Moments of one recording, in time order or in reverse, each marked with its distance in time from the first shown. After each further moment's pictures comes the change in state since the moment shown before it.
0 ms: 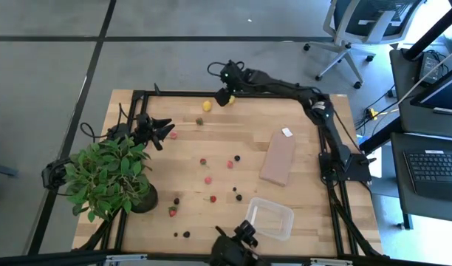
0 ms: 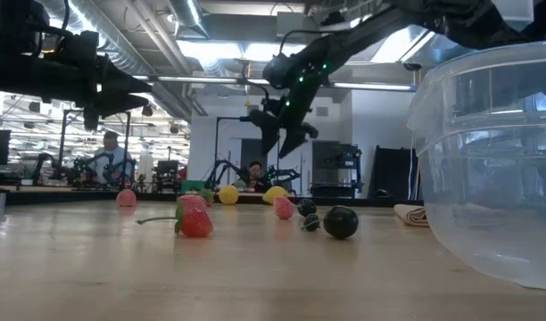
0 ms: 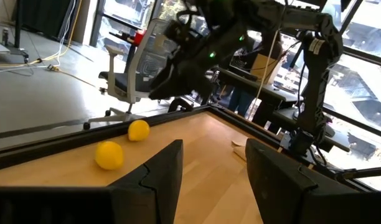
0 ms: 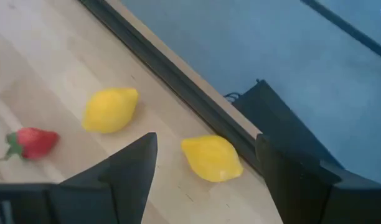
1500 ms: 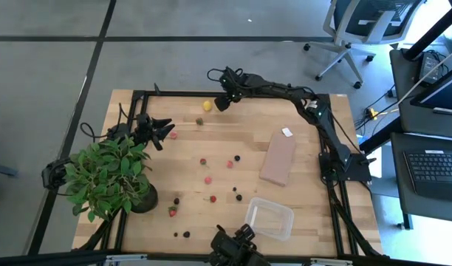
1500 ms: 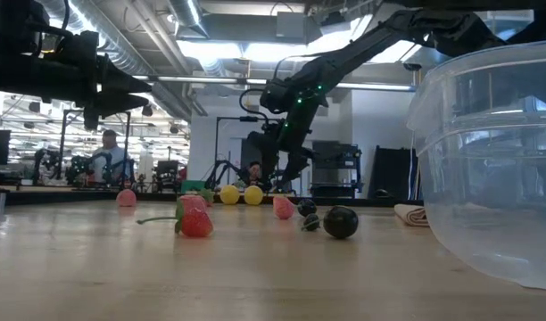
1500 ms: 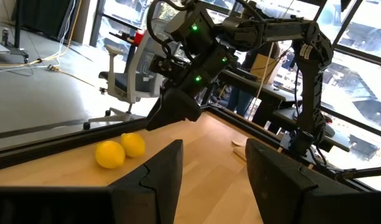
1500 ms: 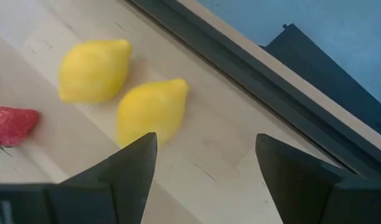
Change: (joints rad) left arm 0.000 0.000 0.000 0.000 0.000 0.001; right arm -0.017 0.091 0.000 -0.042 -0.117 0.133
